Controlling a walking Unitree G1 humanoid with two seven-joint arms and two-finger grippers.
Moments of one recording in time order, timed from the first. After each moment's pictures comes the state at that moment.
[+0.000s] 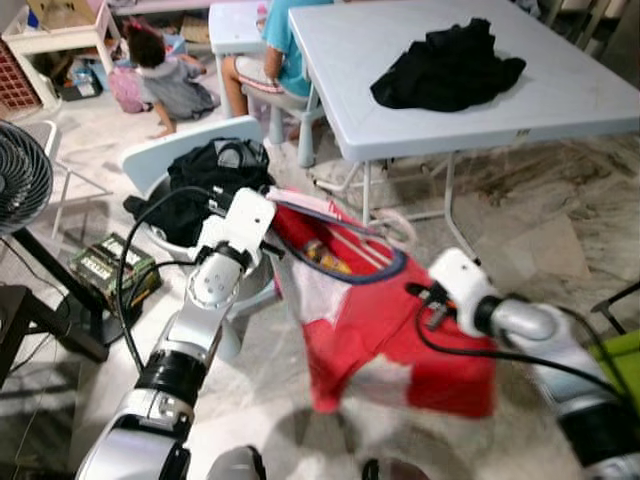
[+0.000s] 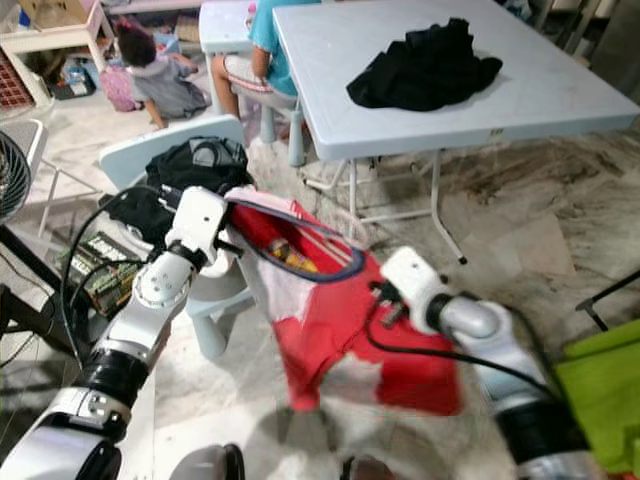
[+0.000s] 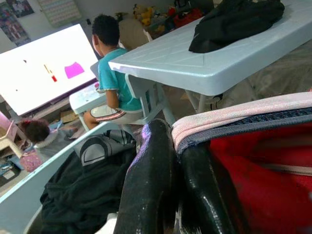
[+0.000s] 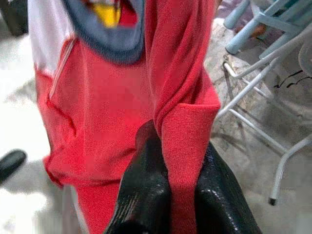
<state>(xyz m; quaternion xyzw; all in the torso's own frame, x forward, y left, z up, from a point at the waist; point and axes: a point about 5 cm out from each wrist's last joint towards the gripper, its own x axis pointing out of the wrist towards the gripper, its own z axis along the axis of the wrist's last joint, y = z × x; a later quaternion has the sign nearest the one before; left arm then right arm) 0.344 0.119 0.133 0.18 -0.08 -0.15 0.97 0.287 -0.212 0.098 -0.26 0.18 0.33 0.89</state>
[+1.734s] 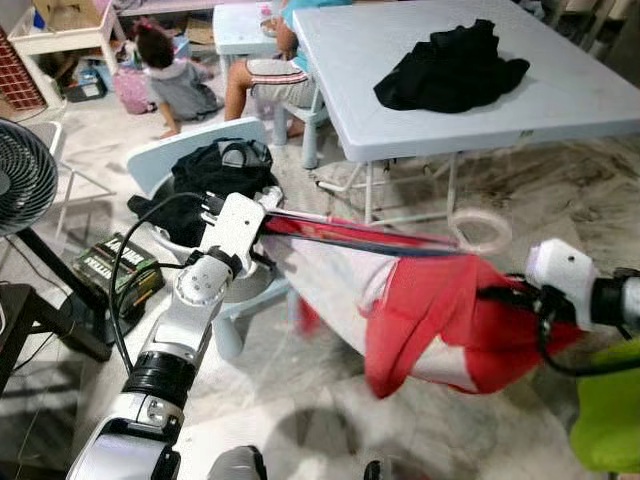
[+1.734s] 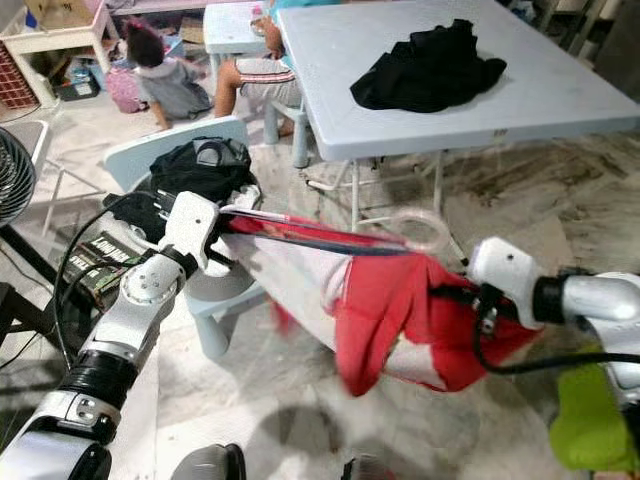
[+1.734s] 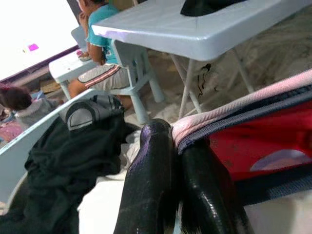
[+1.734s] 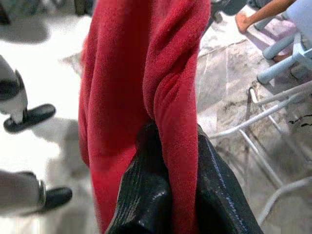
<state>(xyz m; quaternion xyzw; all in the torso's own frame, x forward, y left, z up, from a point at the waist) 0.343 0.131 0.124 0.16 -0.01 -0.17 0.97 0.265 -0.285 0.168 -0.33 0.16 0.46 0.81</state>
